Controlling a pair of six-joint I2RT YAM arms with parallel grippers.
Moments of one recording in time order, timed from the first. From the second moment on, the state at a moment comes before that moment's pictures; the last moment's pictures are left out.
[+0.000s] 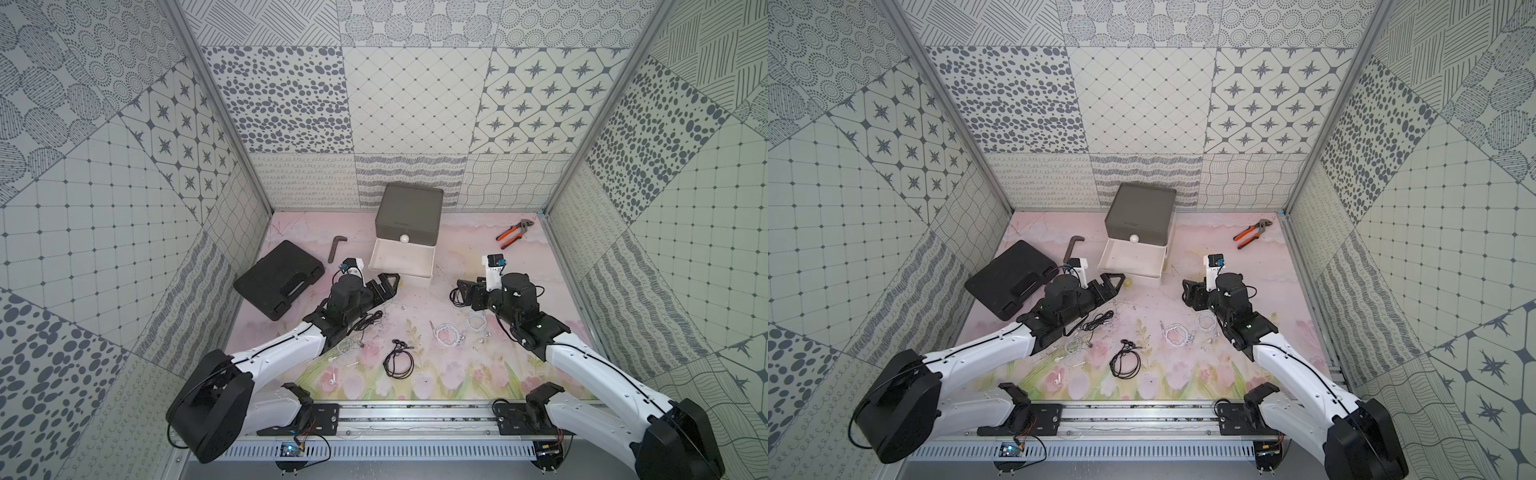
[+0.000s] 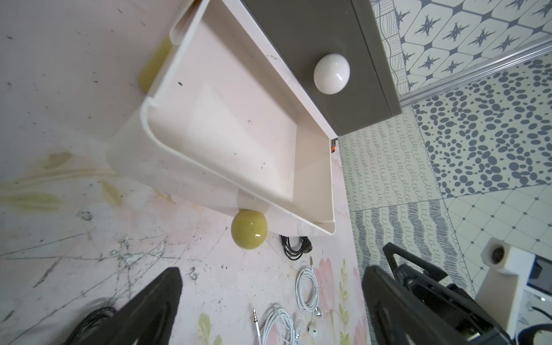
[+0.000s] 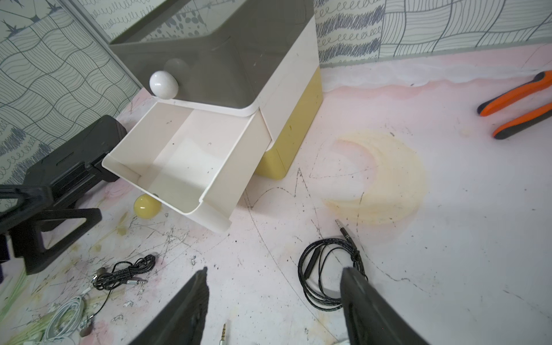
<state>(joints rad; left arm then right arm) -0.55 1.20 0.58 0.23 0.04 -0.93 0.46 1.00 0.56 -0.02 -0.02 0.31</state>
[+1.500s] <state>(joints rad) -0.55 1.51 0.81 -0.50 -0.02 -0.45 0.46 1.07 0.49 0.09 -0.14 0.30</state>
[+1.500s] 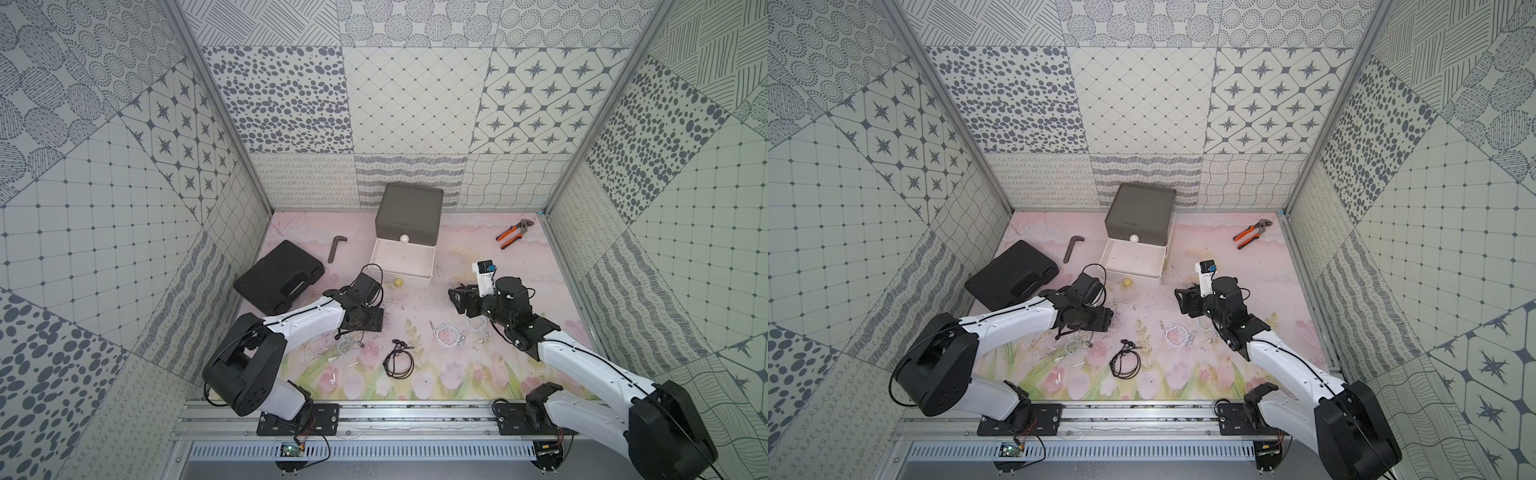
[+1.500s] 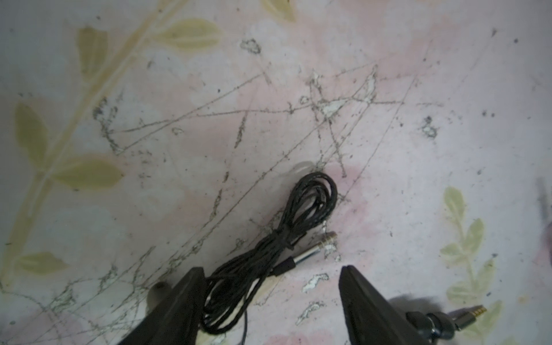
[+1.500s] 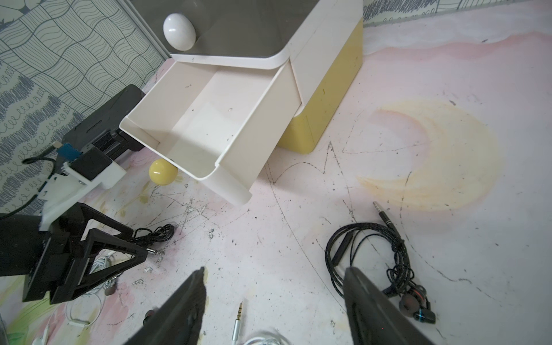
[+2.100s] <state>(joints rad) -0.54 1.55 0.81 -0.48 -0.01 -0.44 0.46 1.06 0.49 0.09 -0.13 0.30</state>
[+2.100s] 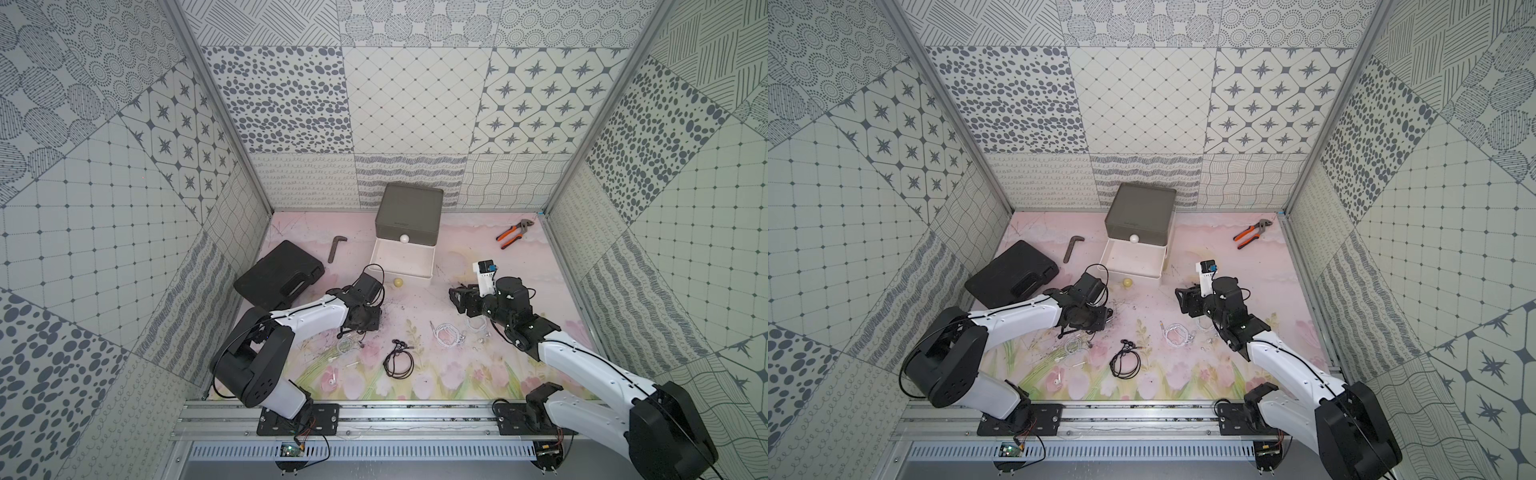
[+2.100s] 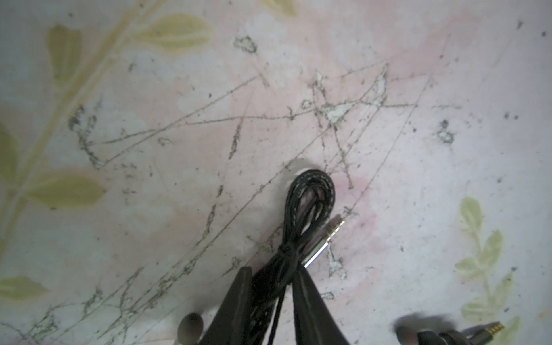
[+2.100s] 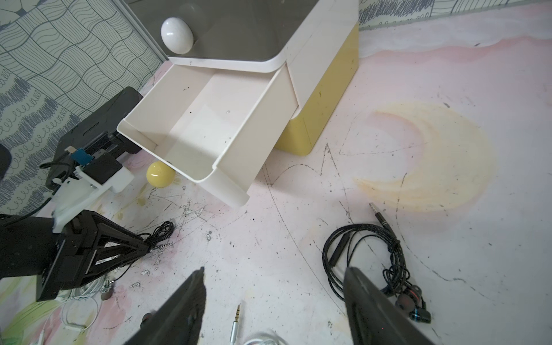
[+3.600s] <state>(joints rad) -0.54 1.12 0.91 -0.42 0.01 -0.60 0.46 1.00 0.47 0.11 -0.12 0.31</state>
